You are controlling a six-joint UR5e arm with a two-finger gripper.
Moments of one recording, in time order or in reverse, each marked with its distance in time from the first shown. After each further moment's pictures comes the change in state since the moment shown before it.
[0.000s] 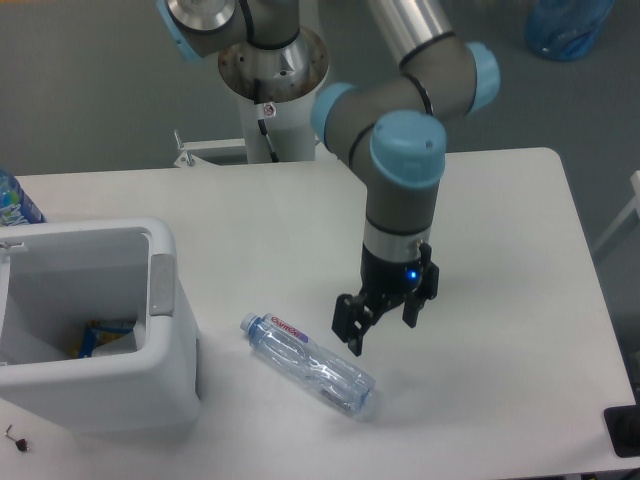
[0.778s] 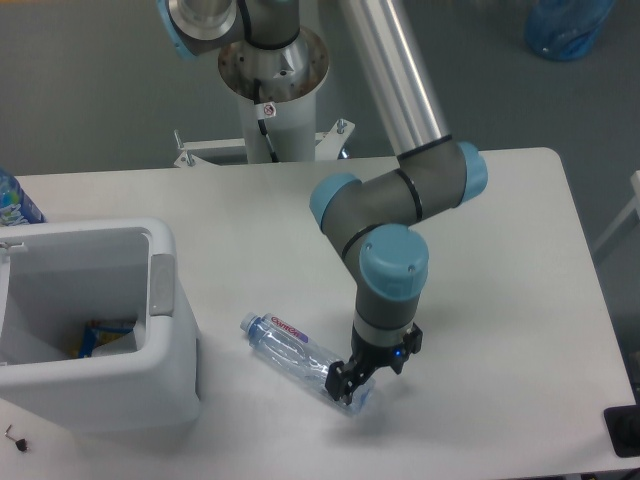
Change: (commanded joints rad) arm -0.069 -0.186 0.084 0.003 0.075 -0.002
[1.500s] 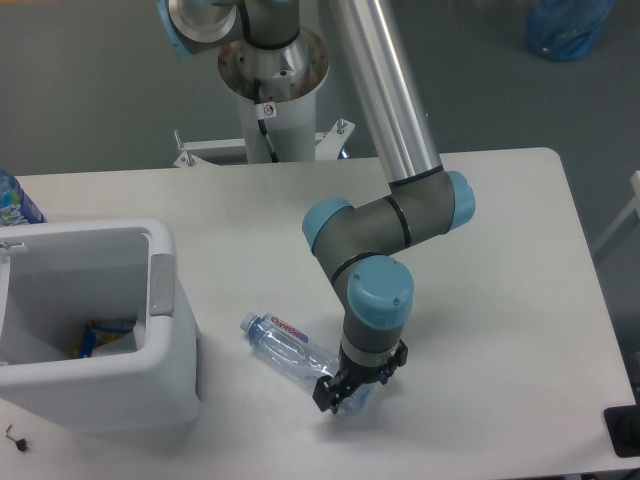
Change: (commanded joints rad) arm -0.015 -0.032 -0.005 0.000 0.006 -0.002
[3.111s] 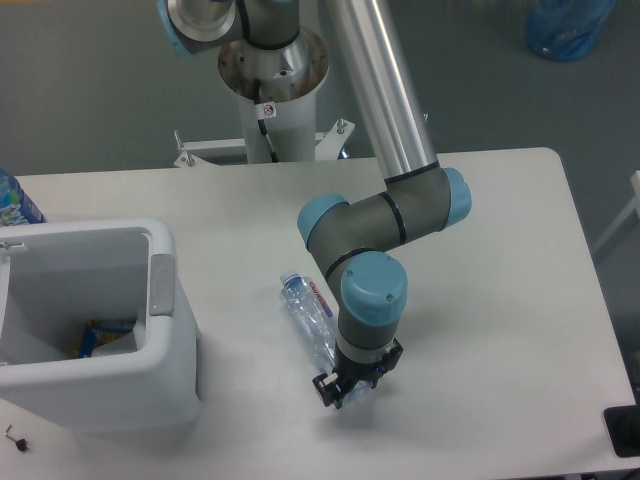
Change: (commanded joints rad) arm -0.005 0.047 -0.005 -0.003 0.008 0.002
